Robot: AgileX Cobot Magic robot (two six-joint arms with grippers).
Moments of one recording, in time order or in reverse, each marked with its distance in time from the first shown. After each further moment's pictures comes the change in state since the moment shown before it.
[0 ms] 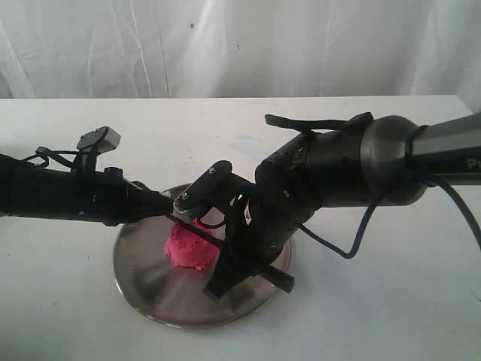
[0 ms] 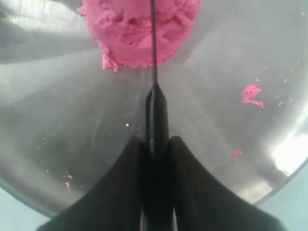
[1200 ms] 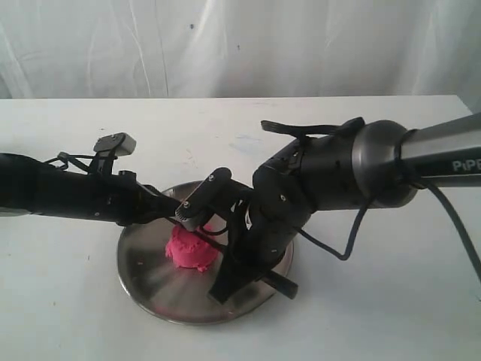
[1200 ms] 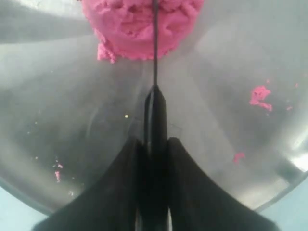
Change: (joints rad) left arm -0.020 0.115 -0.083 -0.002 -0.023 0.064; right arm 0.000 0.031 -0.002 0.000 0.018 0.000
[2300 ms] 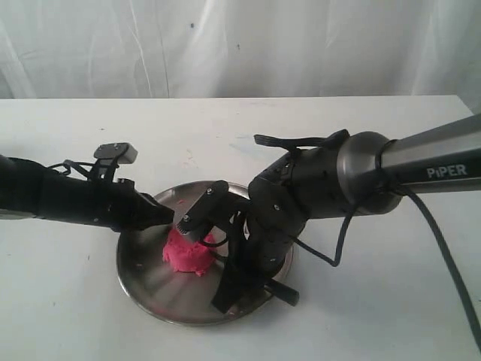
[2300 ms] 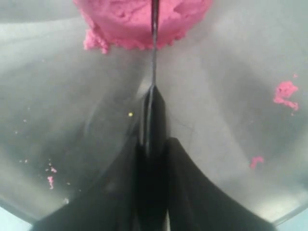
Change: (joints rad) left arm 0.000 0.031 -0.017 0.000 -0.080 0.045; right arm 0.000 0.045 0.000 0.003 -0.006 -0.010
